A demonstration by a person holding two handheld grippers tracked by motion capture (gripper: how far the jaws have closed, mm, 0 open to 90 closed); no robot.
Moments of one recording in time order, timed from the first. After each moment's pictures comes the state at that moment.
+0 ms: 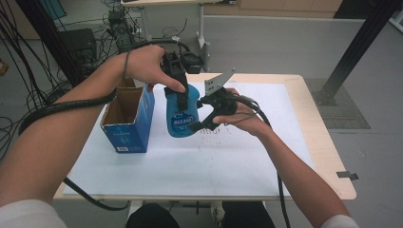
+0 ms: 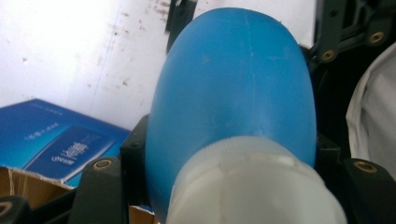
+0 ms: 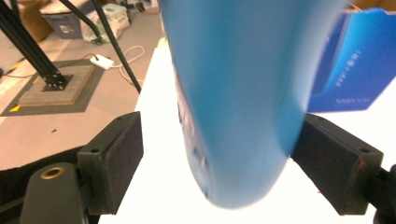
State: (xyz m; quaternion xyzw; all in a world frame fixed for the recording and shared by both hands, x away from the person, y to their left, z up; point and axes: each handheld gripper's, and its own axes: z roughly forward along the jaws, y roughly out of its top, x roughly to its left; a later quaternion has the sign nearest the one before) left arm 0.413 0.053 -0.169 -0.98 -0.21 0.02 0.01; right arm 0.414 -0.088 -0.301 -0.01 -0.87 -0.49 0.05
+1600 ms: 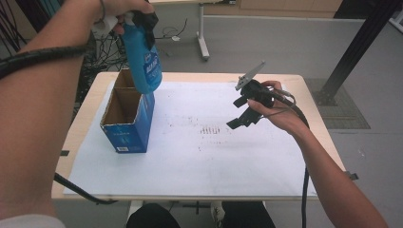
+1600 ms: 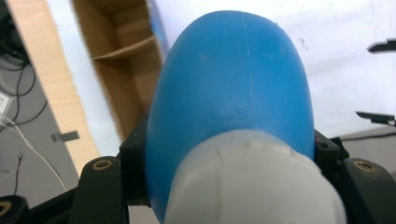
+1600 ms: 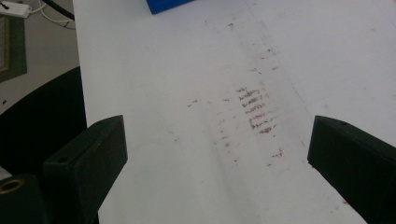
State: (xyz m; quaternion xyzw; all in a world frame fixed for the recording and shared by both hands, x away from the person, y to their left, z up) left arm 0.450 0.147 -0.034 -0.77 -0.64 -0.02 -0.03; right arm 0.409 -0.171 -0.274 -0.16 -0.93 -0.33 0.00
